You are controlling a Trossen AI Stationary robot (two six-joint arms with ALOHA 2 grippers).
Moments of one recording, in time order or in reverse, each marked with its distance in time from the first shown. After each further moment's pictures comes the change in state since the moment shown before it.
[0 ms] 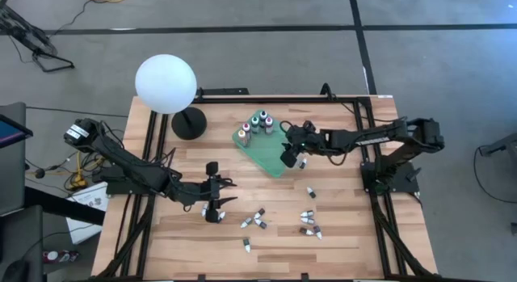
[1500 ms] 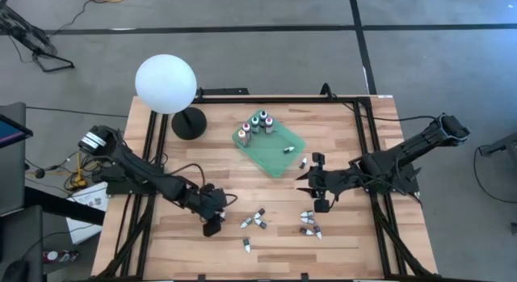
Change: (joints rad) left arm -0.002 0.244 0.056 -0.313 0.445 -0.739; right arm 0.570 -0.334 0.024 -0.278 0.057 -0.104
